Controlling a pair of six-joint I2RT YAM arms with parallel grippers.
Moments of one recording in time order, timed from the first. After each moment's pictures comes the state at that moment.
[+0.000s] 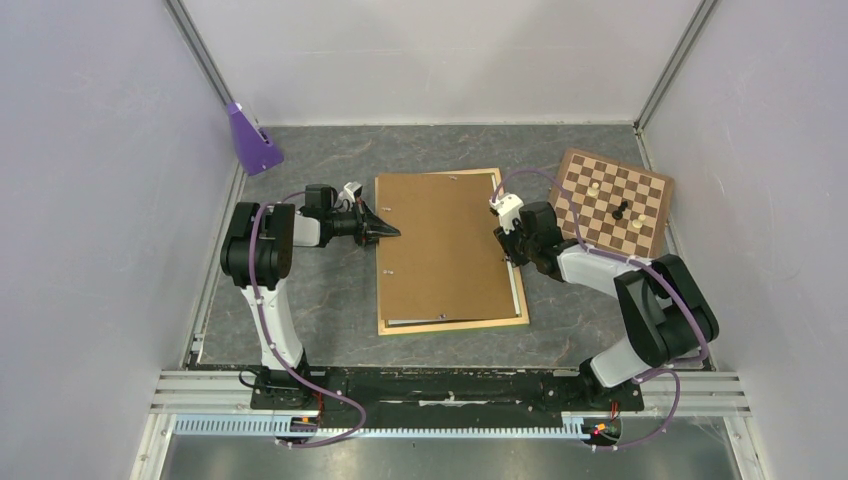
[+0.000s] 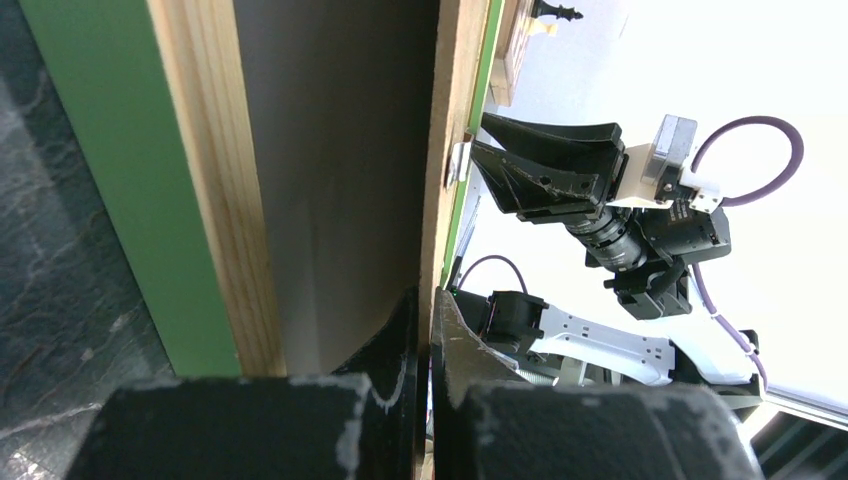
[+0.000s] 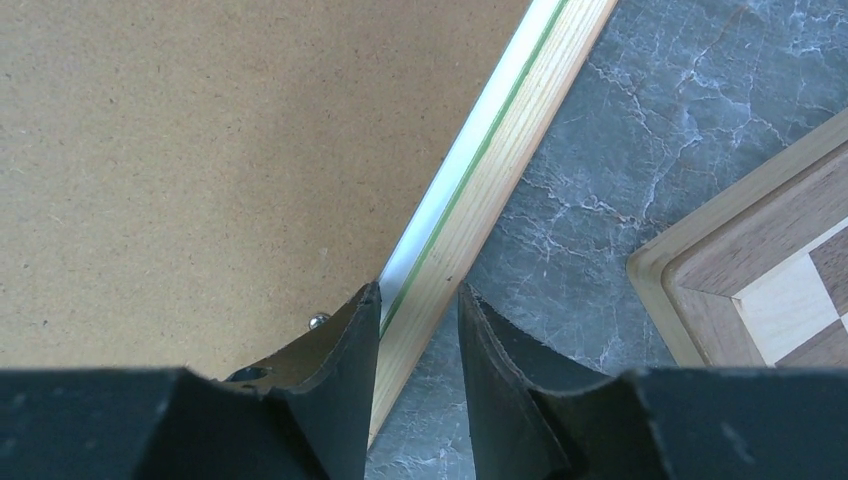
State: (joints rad) left arm -0.06 2.05 0.94 0.36 1.11 -0.90; right arm 0.39 1.54 0.69 0.07 -0.02 -0.25
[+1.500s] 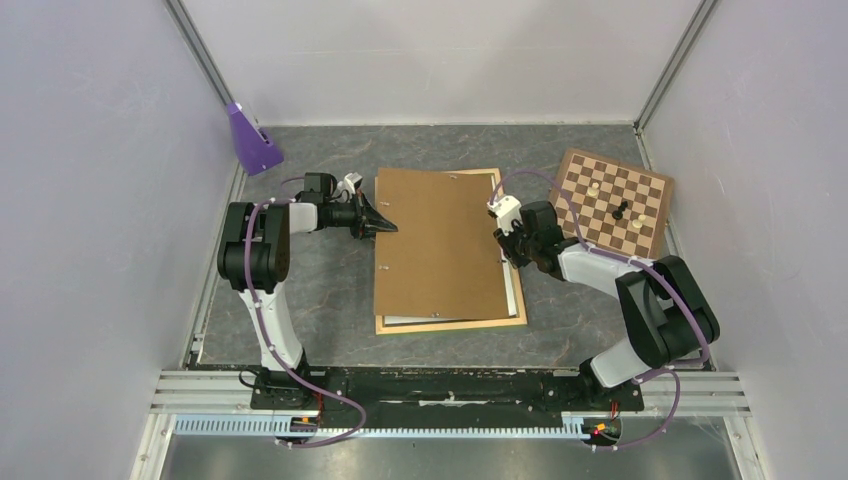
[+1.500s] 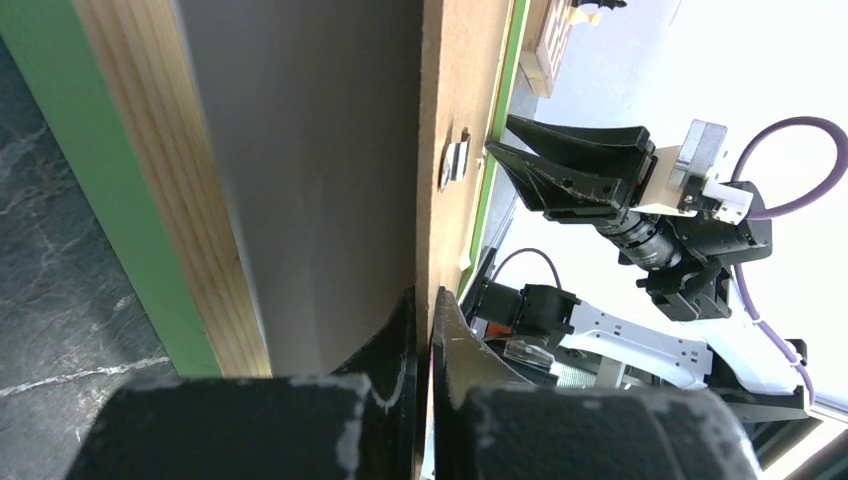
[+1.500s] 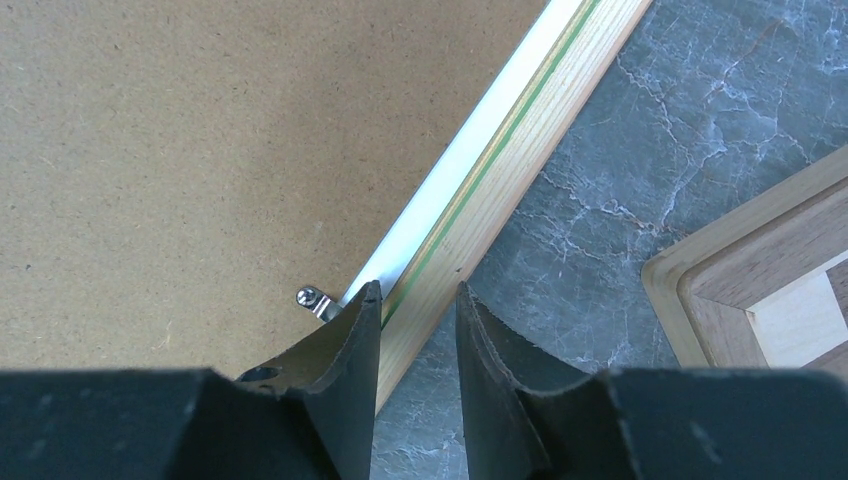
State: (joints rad) left arm -0.06 2.02 1.09 -0.01 1.06 -0.66; right arm 0.39 1.53 0.70 0.02 -0.09 -0.29
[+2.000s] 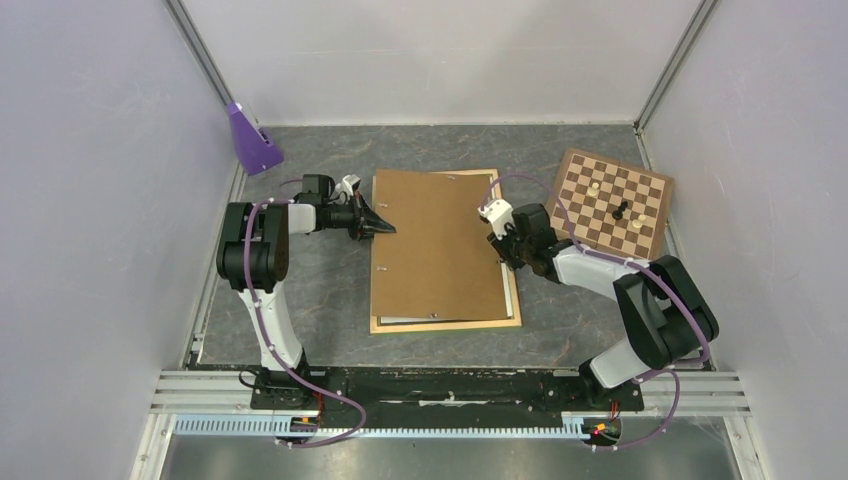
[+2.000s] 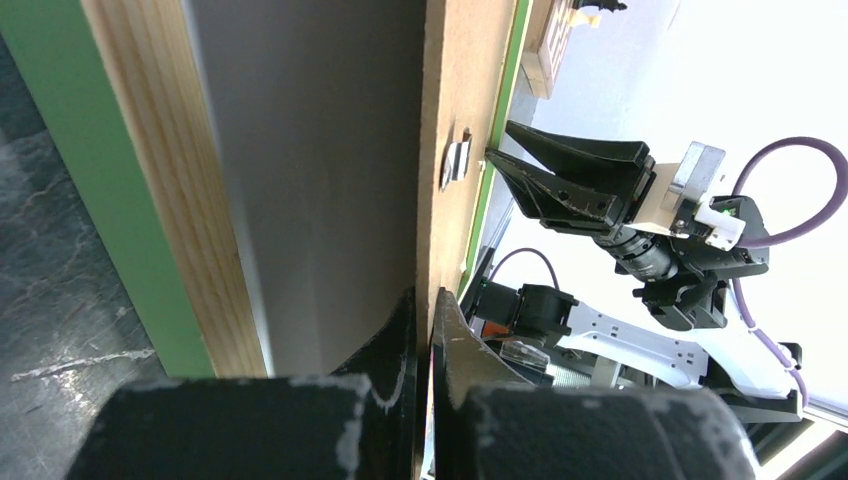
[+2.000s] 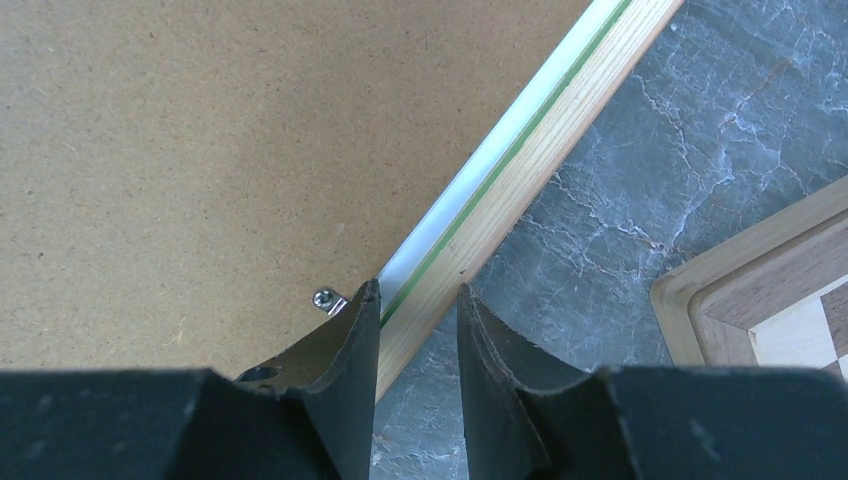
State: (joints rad) left arm -0.05 2.02 1.08 -0.01 1.07 -0.66; right arm 0.45 1.53 0.70 0.02 -0.05 -0.33
